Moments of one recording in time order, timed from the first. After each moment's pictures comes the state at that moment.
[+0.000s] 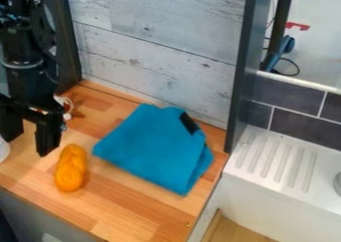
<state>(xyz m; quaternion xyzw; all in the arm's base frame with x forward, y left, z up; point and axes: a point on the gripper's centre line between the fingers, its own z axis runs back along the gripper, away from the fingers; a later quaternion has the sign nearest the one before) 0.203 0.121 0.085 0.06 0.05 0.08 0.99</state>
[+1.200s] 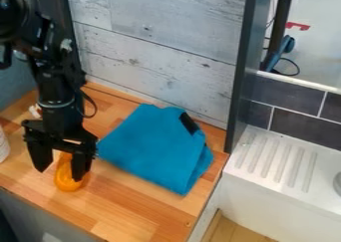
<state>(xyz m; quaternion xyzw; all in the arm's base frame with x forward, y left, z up) 0.223 0.102 0.029 0.03 0.04 0.14 0.99</state>
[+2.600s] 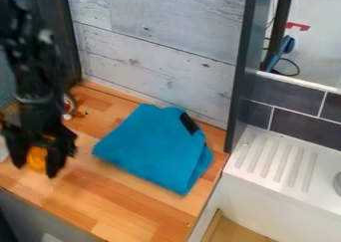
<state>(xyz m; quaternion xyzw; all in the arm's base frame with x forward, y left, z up) 0.201 0.122 0.052 0.08 0.03 0.15 0.98</state>
